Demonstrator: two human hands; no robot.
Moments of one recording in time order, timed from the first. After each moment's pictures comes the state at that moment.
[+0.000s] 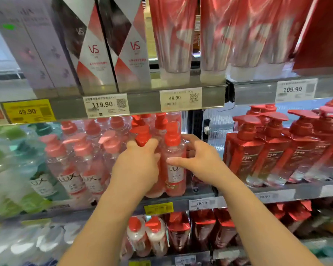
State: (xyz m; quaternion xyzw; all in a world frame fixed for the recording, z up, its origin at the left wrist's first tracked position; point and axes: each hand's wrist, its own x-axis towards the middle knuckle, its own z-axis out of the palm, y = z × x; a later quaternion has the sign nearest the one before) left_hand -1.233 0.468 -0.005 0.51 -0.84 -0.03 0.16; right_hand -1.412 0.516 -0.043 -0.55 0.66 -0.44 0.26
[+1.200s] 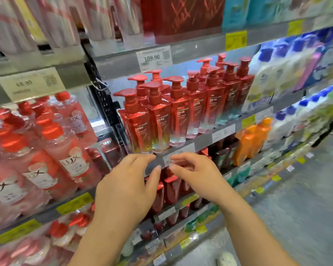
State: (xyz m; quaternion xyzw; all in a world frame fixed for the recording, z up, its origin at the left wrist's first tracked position) left_hand -1.331 0.636 -0.031 0.33 -0.92 -0.09 0.19; right_hand -1.494 0.740 -0.091 -0.37 0.76 -0.48 0.24
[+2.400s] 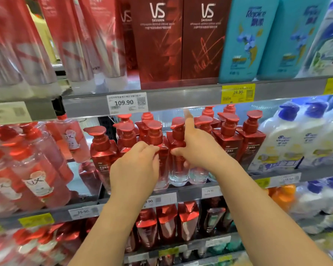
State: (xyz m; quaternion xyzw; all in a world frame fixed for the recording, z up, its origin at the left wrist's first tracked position) left_hand -1.519 0.630 -0.012 0.40 -0.84 0.04 0.37; right_hand -1.697 0.659 0.007 -0.59 0.77 -0.24 0.08
